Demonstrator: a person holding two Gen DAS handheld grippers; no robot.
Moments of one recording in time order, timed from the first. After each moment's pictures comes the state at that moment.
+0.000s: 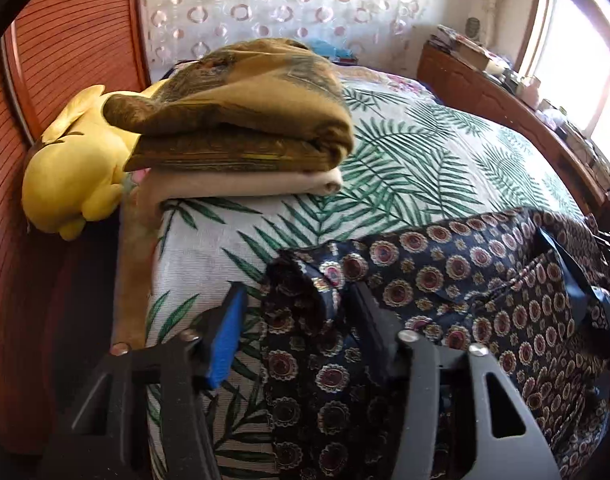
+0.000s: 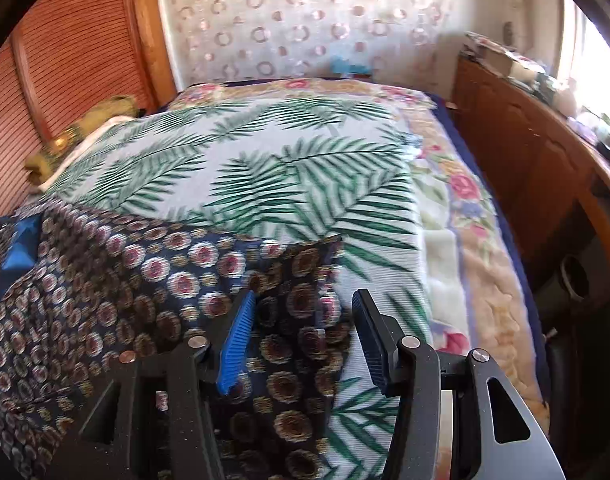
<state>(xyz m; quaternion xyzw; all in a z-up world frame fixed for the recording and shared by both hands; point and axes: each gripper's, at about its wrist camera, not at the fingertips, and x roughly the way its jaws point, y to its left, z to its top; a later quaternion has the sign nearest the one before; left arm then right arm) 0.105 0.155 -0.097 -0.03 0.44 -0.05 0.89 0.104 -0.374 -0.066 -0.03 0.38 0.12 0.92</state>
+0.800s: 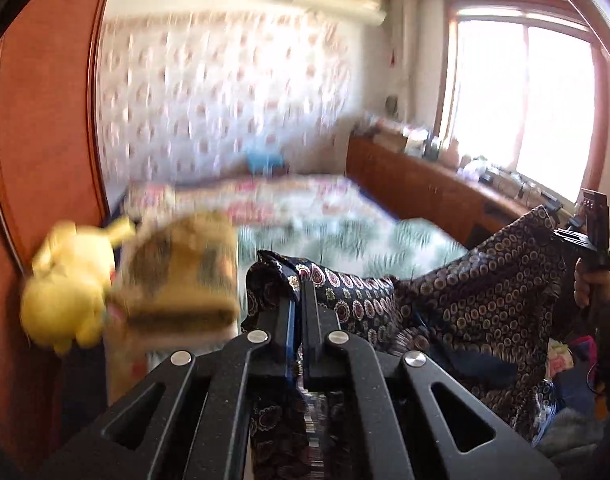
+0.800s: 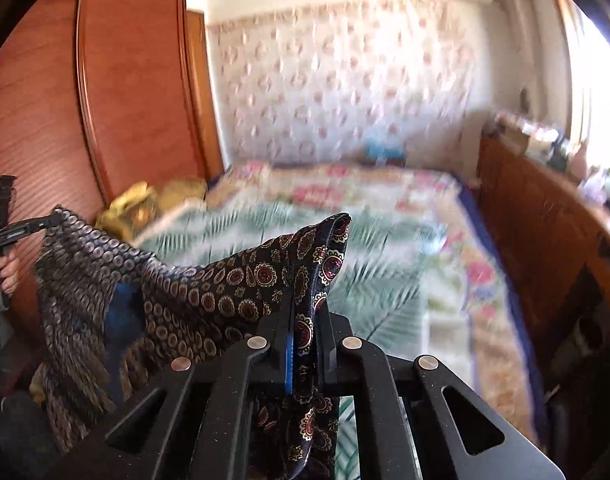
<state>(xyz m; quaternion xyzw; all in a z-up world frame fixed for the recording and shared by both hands) 0.032 0.108 0.075 -0.01 0.24 -0.15 0.96 0.009 -0.391 0.068 -0.01 0.21 0.16 0.96</state>
